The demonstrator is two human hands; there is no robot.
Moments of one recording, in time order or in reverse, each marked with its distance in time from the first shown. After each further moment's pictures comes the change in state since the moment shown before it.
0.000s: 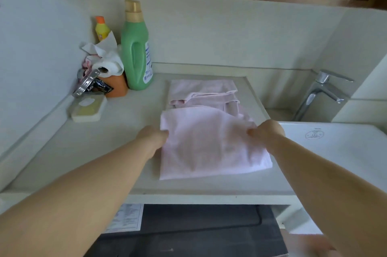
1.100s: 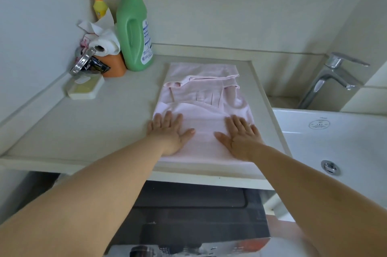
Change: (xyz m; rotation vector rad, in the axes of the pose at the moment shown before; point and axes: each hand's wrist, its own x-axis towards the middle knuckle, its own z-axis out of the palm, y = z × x) left_hand -0.041 -0.007 0.057 0.972 -0.242 0.279; right_hand -0.017 0.046 0.042 -0.726 -0.273 -0.585
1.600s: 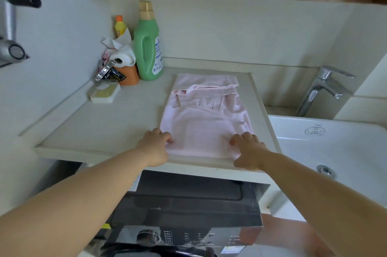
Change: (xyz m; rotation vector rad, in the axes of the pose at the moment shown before) left_hand -0.071 -0.038 0.004 -0.078 0.150 0.077; right_hand -0.068 0.003 -0.020 0.024 -0.019 -0.053
